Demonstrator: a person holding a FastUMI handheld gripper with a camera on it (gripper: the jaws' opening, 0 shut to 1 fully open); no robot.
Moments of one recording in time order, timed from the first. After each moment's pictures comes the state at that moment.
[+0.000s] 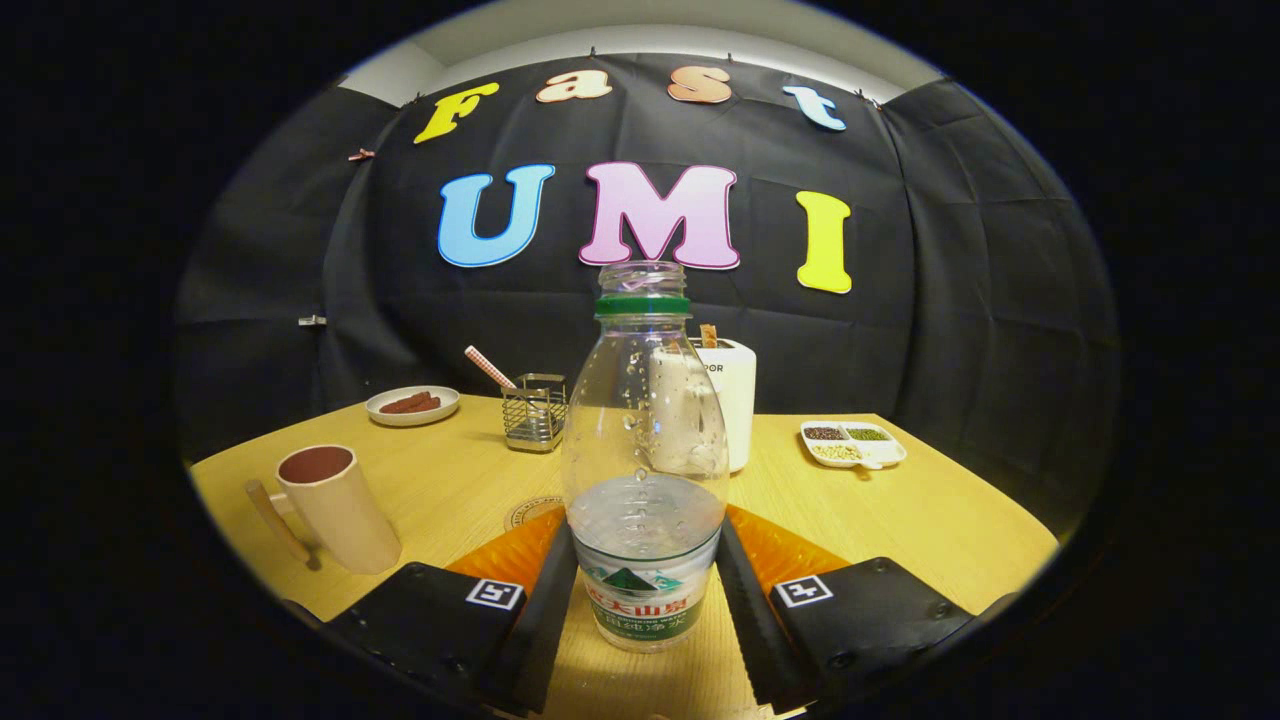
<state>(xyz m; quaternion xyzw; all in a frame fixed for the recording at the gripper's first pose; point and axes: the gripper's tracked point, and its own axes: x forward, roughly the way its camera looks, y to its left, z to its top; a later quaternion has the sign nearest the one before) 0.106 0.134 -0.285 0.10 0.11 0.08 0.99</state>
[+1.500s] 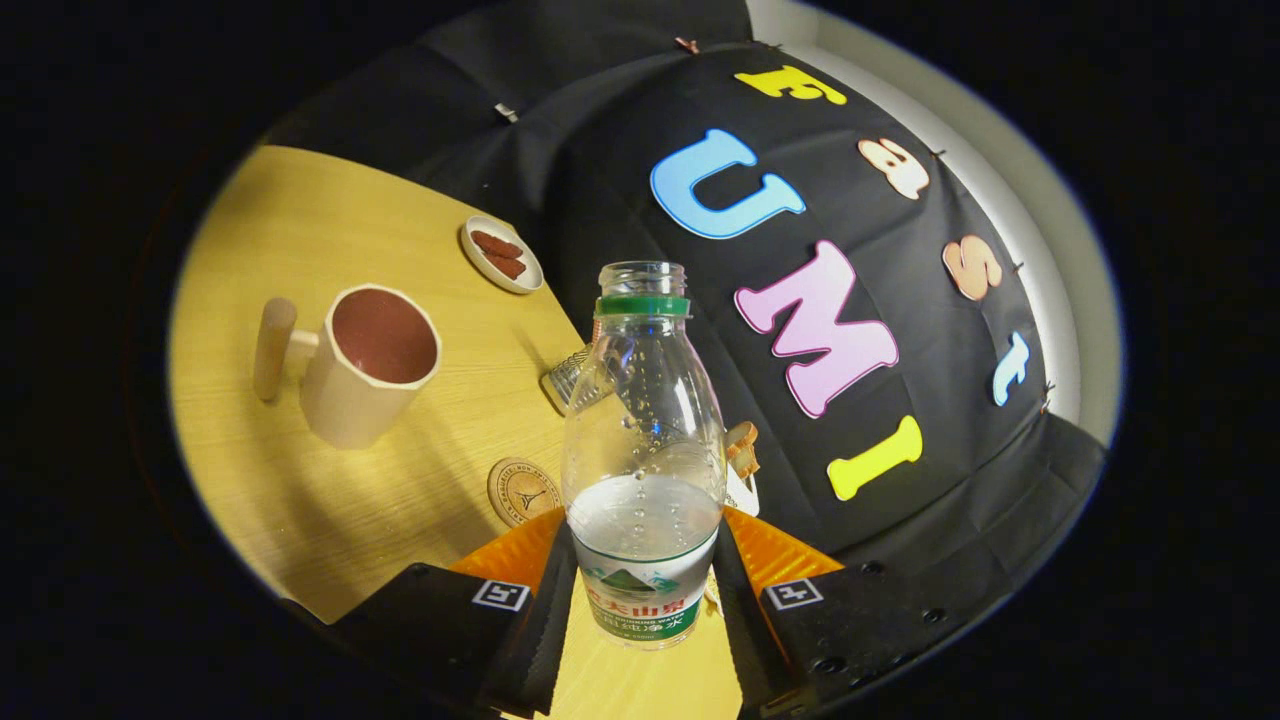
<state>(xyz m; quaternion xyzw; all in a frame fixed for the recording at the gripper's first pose) 0.095 0.195 -0.210 -0.37 0.08 0.16 0.91</state>
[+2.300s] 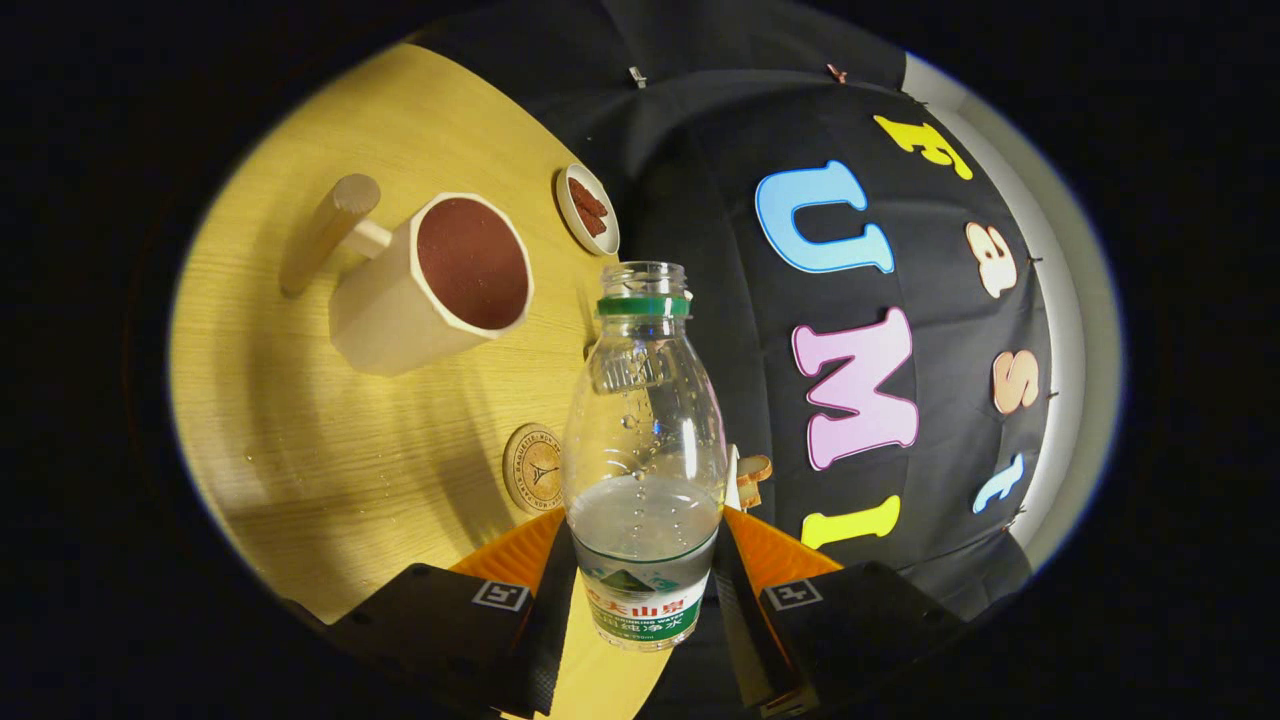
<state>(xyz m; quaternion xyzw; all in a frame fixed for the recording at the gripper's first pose) 0.099 0.223 -0.230 -0.52 0.08 0.19 0.83</state>
